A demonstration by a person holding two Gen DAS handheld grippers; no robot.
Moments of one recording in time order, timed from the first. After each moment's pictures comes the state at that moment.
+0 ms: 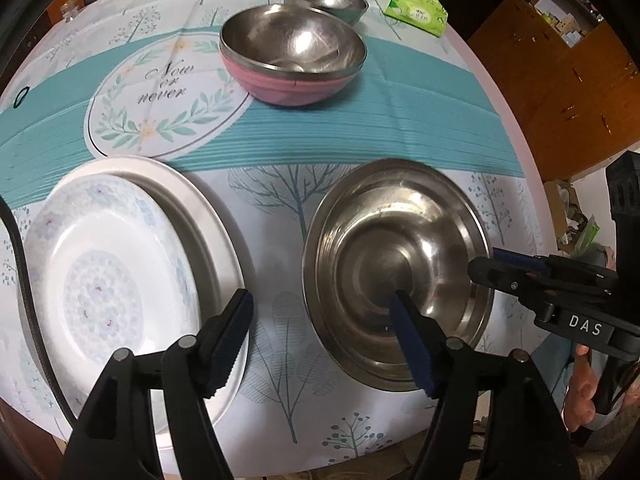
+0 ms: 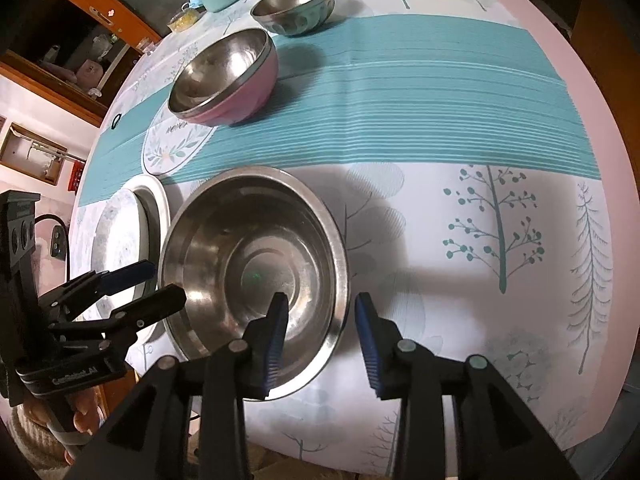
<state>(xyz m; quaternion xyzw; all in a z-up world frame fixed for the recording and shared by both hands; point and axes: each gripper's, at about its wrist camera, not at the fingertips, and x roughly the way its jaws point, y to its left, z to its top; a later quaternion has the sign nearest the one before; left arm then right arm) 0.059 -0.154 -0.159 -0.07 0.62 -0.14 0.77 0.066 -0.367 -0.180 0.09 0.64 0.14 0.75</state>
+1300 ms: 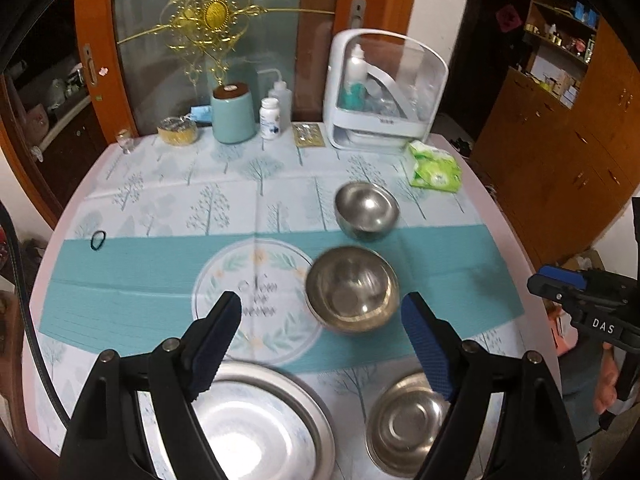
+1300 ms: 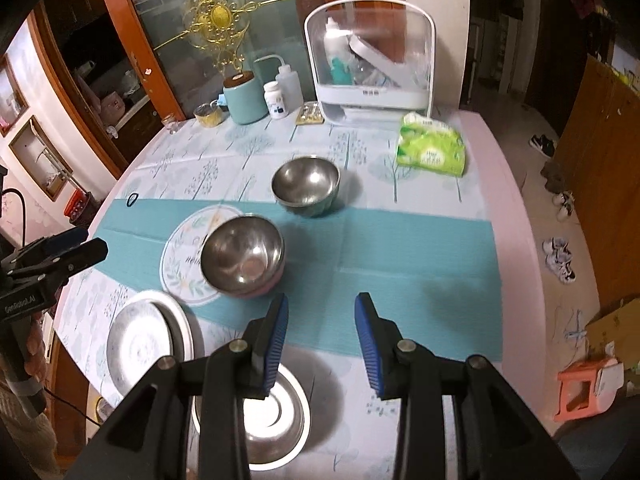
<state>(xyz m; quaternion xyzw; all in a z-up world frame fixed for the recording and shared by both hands) 0.140 -0.099 0.006 -0.03 0.45 -0.07 0.89 0.139 -0.382 -0.036 0.02 0.49 0.13 0.86</state>
